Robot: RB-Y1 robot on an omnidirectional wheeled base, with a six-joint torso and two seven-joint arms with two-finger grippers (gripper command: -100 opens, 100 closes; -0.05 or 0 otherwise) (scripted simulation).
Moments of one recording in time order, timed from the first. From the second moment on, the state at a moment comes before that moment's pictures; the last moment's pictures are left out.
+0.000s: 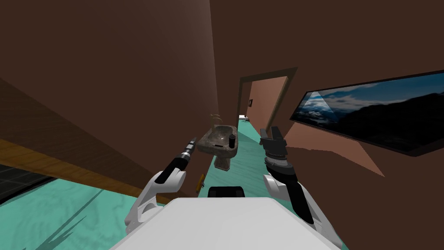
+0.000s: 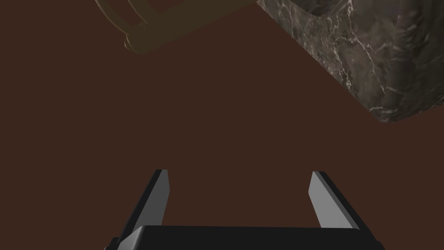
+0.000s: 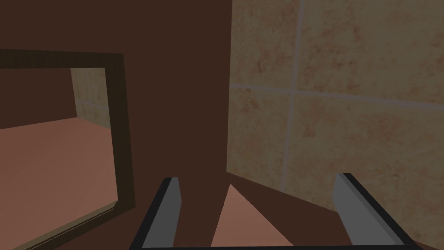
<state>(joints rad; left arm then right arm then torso) 0.37 0.23 0.01 -2.40 -0.01 0.56 -0.15 0.49 -0.05 -0.03 -2.36 0.11 -0.60 -0.01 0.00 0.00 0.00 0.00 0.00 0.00</state>
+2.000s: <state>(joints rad) 0.31 0.22 -0.01 -2.43 -0.02 1.08 -0.19 0.49 -0.05 -0.03 -2.36 0.11 -0.60 -0.01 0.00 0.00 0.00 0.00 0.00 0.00</state>
